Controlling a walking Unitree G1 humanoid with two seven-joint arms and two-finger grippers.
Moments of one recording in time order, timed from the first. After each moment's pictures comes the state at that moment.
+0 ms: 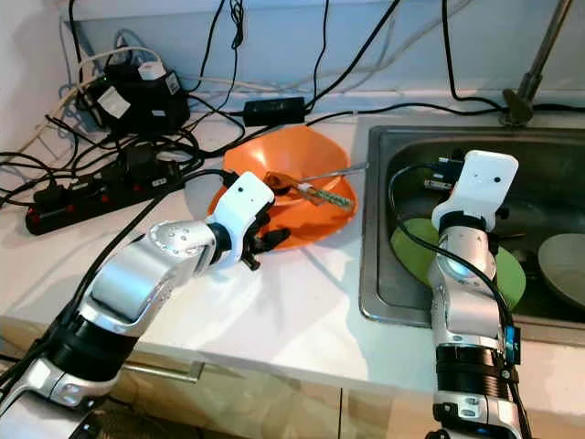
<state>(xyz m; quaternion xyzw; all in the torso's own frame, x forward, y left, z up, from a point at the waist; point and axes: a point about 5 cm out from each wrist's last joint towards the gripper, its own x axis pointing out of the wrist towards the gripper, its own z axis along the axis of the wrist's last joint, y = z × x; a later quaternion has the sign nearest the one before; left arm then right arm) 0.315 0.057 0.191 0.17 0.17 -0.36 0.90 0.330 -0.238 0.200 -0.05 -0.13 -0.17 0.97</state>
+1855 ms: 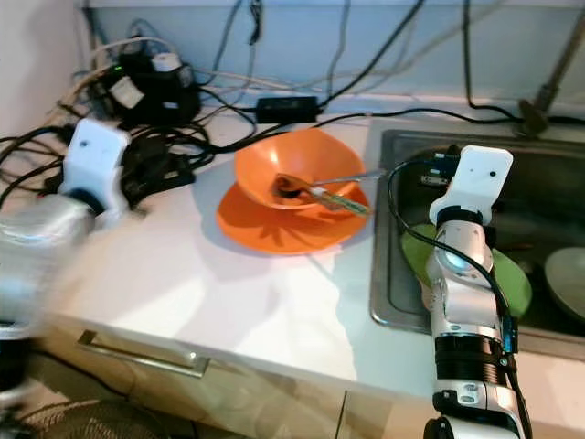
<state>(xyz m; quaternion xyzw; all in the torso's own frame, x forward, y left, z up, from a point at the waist) 0.324 0.173 0.235 0.14 0.00 -0.12 0.98 0.340 -0.238 0.200 -0.05 -0.14 -0.16 0.98</state>
